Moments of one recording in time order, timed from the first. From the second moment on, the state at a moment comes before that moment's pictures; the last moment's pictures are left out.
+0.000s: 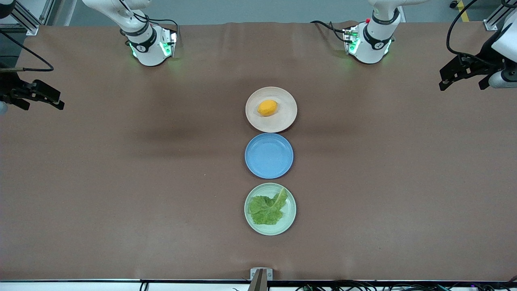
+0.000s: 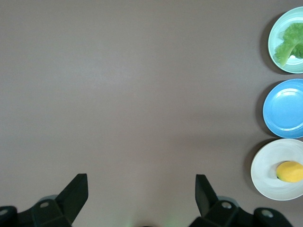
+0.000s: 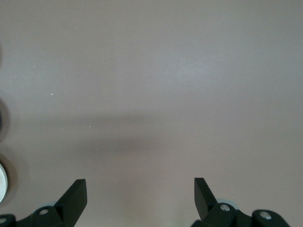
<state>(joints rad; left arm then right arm) 0.09 -0.10 -0.18 -1.58 0.01 1.50 -0.08 0.01 -0.07 -0.07 -1.67 0.01 1.59 -0.05</state>
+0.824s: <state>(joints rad) 0.05 0.08 -0.20 -1.51 0.00 1.61 -0.08 0.01 -0.07 -0.07 -1.65 0.02 1.54 -0.05</state>
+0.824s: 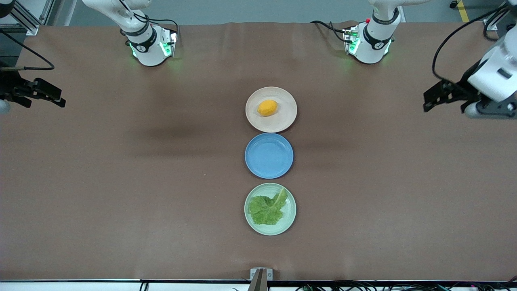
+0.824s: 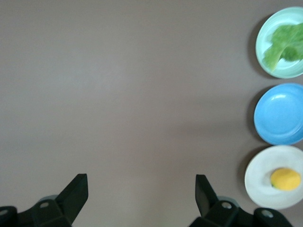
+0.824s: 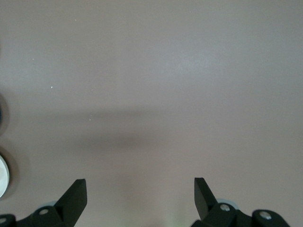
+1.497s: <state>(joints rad) -0.15 0.39 -0.21 -1.50 0.00 2.06 -0.08 0.01 -0.05 -0.07 -1.62 0.02 1.51 -0.05</state>
